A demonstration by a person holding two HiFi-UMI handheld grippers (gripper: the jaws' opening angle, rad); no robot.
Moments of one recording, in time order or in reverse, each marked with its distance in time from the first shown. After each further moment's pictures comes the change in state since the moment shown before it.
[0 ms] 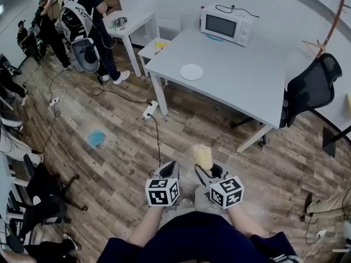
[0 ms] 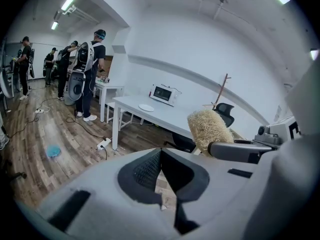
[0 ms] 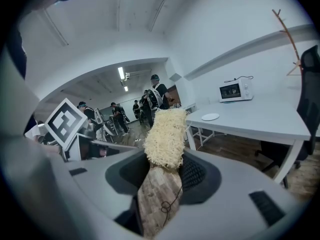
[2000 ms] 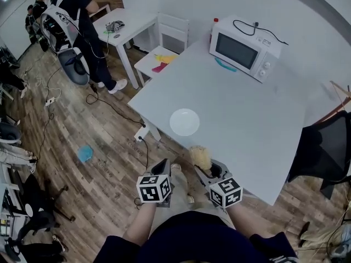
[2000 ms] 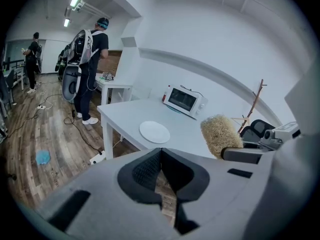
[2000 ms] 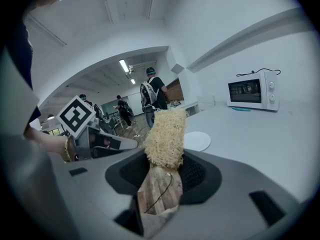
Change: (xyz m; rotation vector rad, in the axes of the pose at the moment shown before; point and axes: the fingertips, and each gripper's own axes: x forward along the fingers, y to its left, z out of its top) left arm 0.302 0.072 0.212 -0.126 -0.018 0.129; right arm 0.224 -0.268 0.165 -0.095 0.097 0.128
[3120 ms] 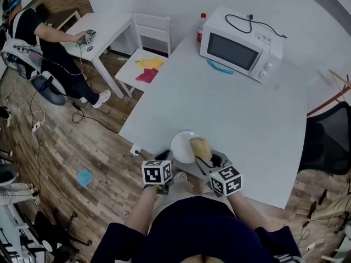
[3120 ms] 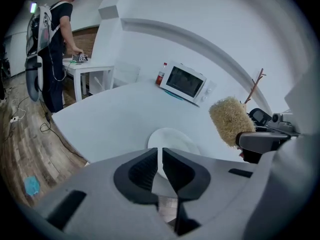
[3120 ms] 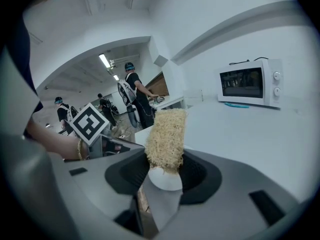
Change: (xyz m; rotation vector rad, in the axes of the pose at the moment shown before) left arm 0.179 0.069 0.070 0.118 0.241 -0.168; right arm 0.131 -0.095 0.052 0.095 0.066 -0.140
